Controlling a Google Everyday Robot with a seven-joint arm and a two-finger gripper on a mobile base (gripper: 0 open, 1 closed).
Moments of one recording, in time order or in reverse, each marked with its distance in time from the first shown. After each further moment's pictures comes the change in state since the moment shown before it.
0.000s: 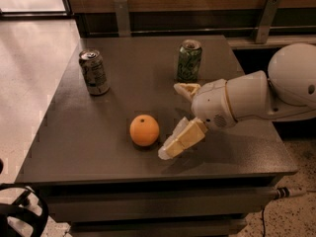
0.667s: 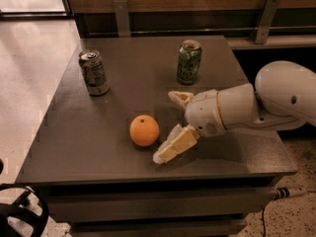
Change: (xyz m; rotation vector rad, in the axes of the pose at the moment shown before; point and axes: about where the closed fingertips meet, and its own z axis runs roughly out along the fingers) arm 0.014 0.000 0.027 -0.027 -0.048 0.014
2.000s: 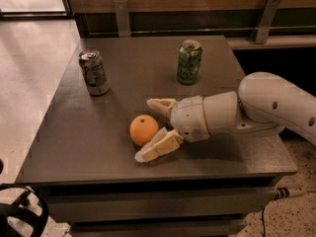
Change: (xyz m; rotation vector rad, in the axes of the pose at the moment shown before) arm -0.014 0.015 0.033 -0.073 -0.115 -0.051
